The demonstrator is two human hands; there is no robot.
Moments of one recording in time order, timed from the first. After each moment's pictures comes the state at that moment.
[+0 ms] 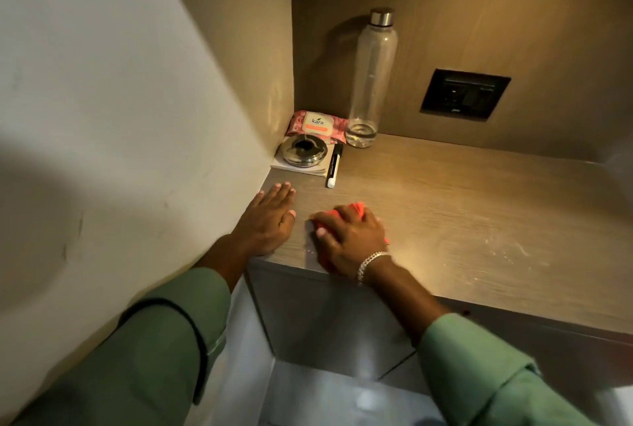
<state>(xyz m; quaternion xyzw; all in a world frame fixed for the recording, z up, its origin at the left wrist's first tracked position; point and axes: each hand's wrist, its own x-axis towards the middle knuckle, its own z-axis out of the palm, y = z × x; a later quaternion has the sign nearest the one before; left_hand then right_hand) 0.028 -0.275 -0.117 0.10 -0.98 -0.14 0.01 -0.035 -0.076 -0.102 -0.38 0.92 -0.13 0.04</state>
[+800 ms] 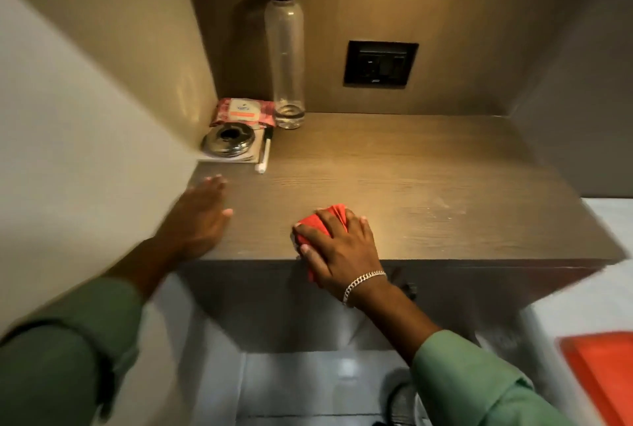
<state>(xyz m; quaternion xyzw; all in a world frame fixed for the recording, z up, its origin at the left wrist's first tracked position) 0.032 -0.264 -0.117 0.06 -0.99 -0.09 0.05 -0.016 0.032 -0.116 -0.32 0.94 -0.11 0.00</state>
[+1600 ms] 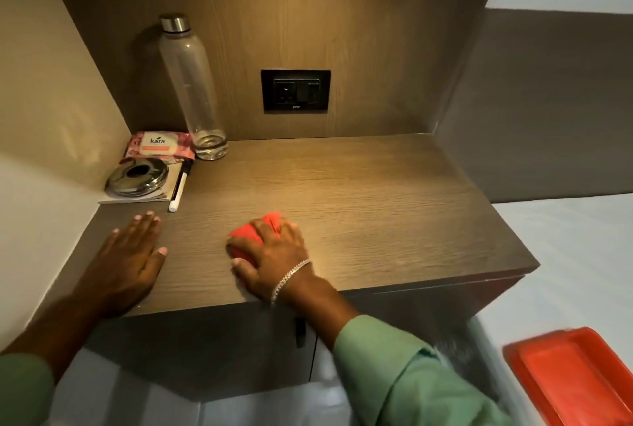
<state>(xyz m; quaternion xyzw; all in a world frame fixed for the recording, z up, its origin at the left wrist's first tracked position) 0.002 -0.231 -0.131 0.11 -0.99 -0.08 0.01 -0.077 0.040 -0.119 -0.35 0.92 -0.17 0.03</state>
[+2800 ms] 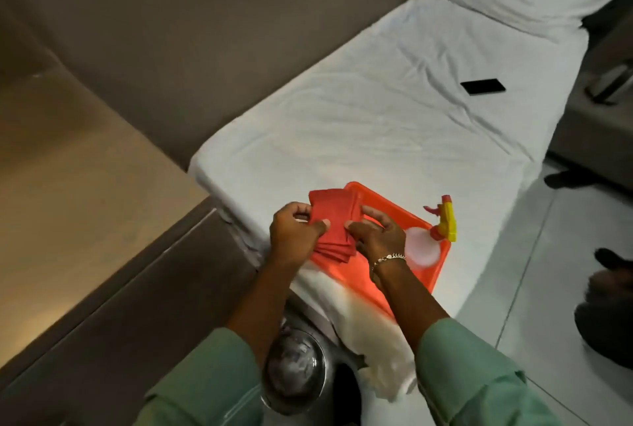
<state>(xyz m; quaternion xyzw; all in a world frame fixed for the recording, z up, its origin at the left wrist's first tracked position) -0.113 0.484 -0.215 0.00 -0.79 -0.59 -0.20 -0.037 0.602 -0.232 0.46 0.47 -0.73 -0.16</state>
